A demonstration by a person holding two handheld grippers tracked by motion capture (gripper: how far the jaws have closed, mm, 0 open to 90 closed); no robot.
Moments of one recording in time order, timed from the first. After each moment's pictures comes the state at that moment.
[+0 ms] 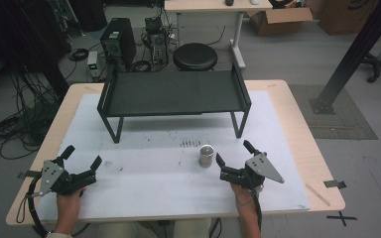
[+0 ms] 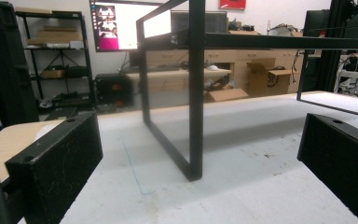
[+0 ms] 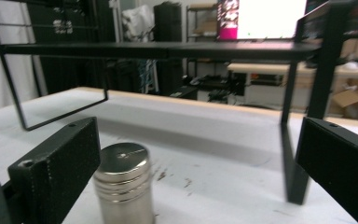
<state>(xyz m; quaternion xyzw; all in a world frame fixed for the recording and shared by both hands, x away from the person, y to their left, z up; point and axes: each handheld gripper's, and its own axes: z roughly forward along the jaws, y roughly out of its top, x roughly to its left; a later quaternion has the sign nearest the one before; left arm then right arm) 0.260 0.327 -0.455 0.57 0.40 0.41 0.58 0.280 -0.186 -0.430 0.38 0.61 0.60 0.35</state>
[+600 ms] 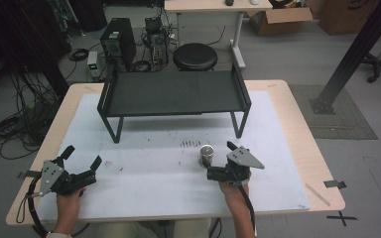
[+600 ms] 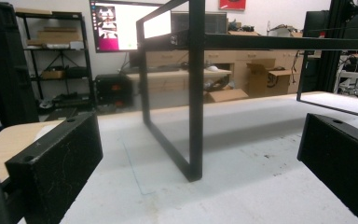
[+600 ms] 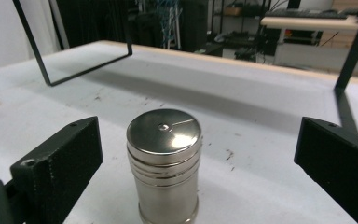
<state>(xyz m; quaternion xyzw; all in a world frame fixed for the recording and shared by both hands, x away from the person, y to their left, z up) 0.260 0.328 -0.455 0.57 0.40 0.41 0.58 0.299 -0.155 -0.436 0.38 0.69 0.55 0.28</state>
